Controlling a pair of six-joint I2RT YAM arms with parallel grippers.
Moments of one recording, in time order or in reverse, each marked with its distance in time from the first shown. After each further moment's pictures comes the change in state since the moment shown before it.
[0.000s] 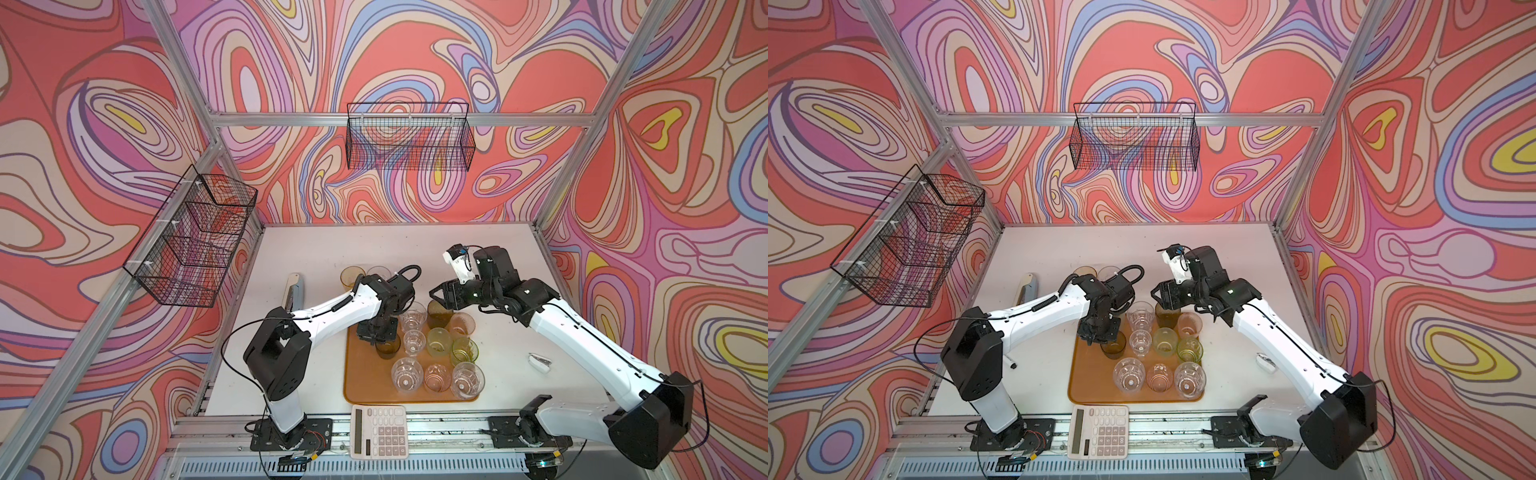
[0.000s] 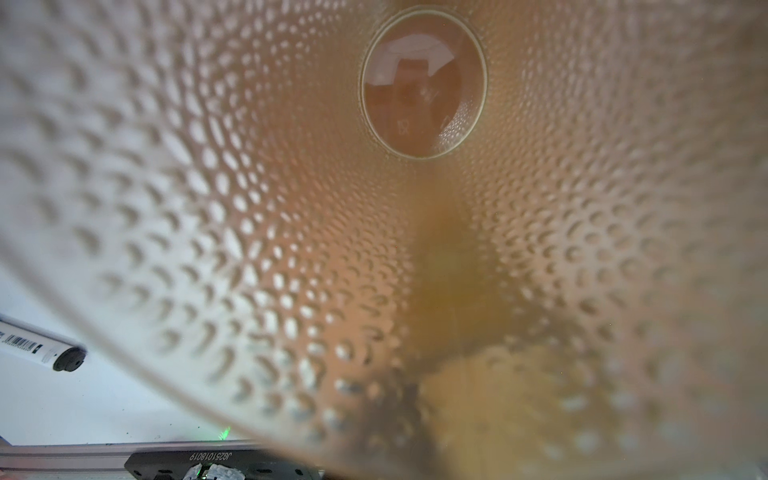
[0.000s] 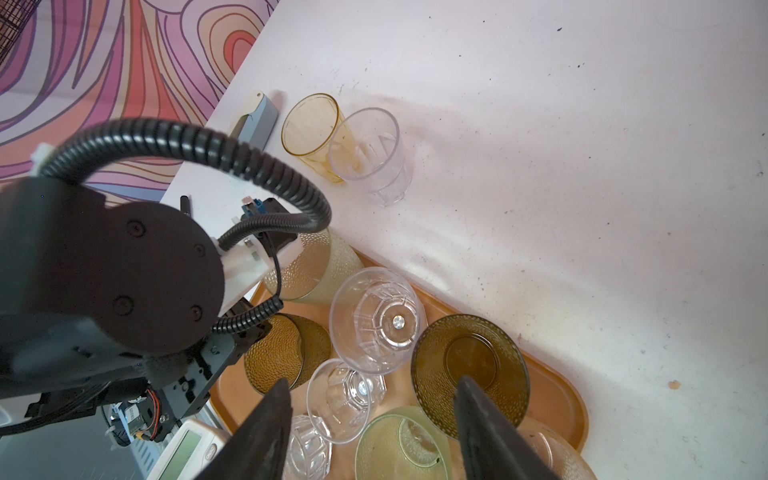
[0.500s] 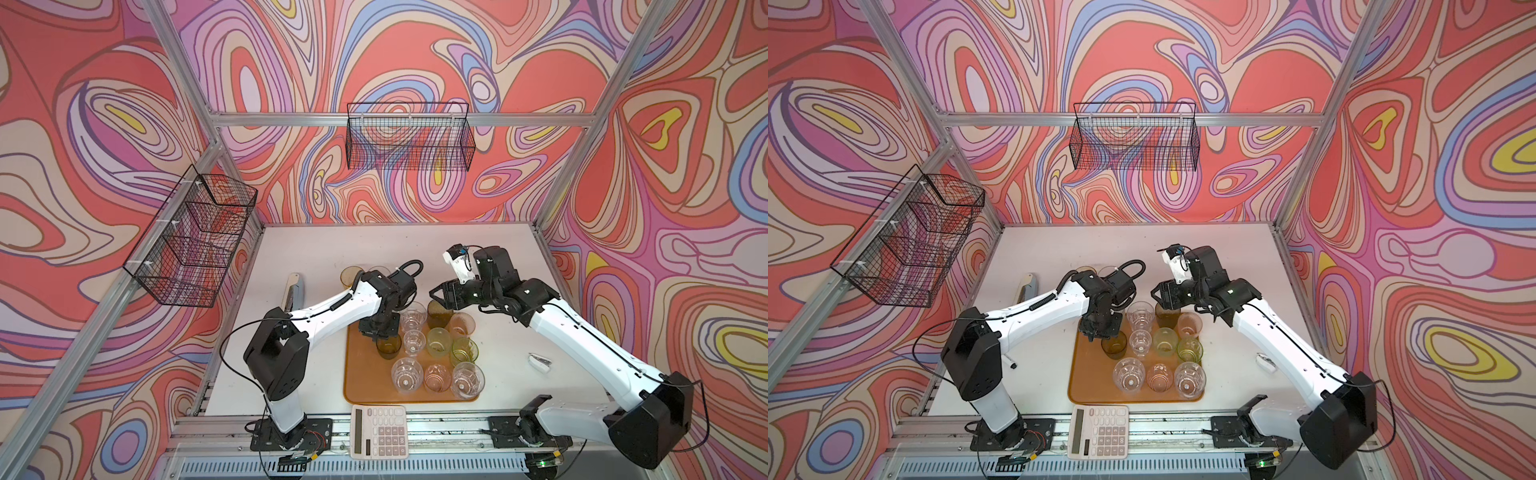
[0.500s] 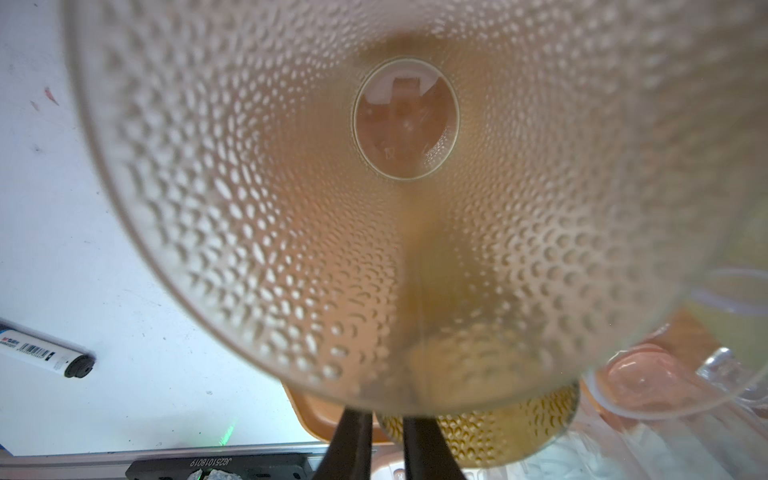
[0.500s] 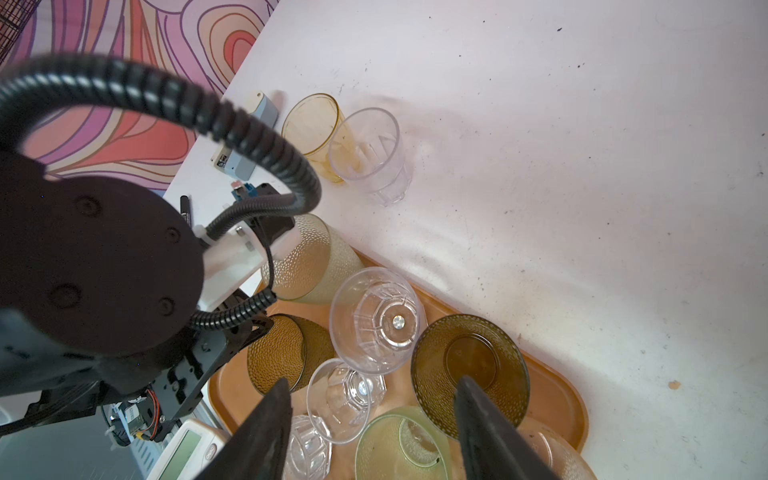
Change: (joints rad) left arm -0.001 0.000 0.072 -0.026 -0.020 0.004; right arm 0.000 0.000 0.000 0.000 0.000 0.000
